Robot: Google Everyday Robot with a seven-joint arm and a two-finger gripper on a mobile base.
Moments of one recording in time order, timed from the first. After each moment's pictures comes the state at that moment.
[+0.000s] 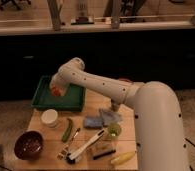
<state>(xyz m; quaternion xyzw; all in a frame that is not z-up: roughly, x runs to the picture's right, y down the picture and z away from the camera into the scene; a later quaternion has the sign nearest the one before) -0.248 0.002 0.828 -0.01 -0.34 -0.44 0.83</state>
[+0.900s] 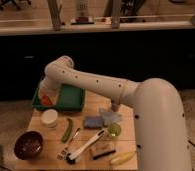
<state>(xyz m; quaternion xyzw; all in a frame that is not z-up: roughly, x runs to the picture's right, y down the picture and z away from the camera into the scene) -0.278 0.053 0.750 -0.09 -0.39 -0.49 0.77</state>
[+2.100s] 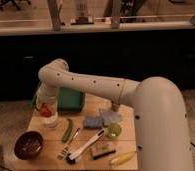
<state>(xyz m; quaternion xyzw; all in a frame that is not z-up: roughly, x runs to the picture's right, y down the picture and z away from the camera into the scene) -0.267 0.096 0.728 -0.16 -0.39 -0.49 0.77</state>
